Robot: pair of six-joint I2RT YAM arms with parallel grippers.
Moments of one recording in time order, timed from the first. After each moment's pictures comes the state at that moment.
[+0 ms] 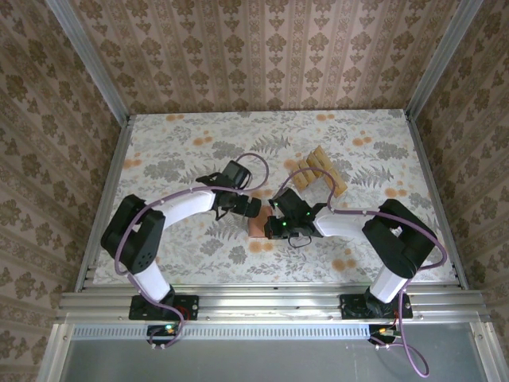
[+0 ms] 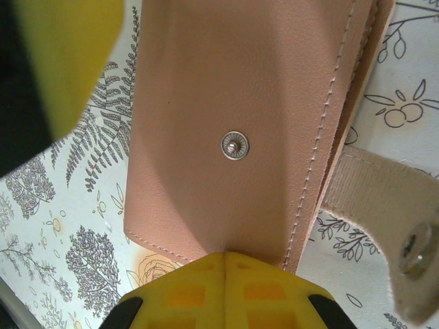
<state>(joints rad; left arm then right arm) -0.69 1.70 1.05 -0.47 -0.02 -0.25 0.74 1.68 0.80 -0.11 -0.26 0.69</state>
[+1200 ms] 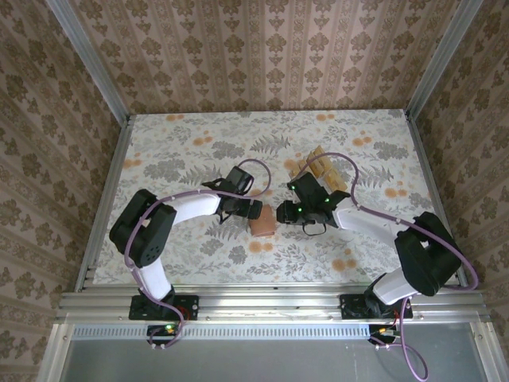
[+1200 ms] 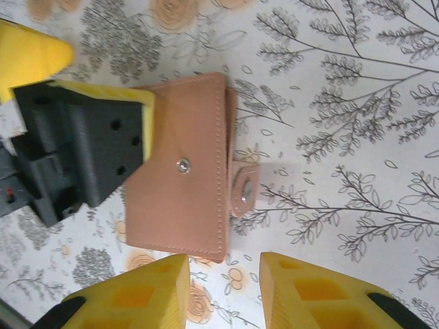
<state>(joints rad) -0.70 1.76 0.99 -0.32 -0.07 -0.29 0.63 1.50 0.87 -0.36 -0.17 0.65</state>
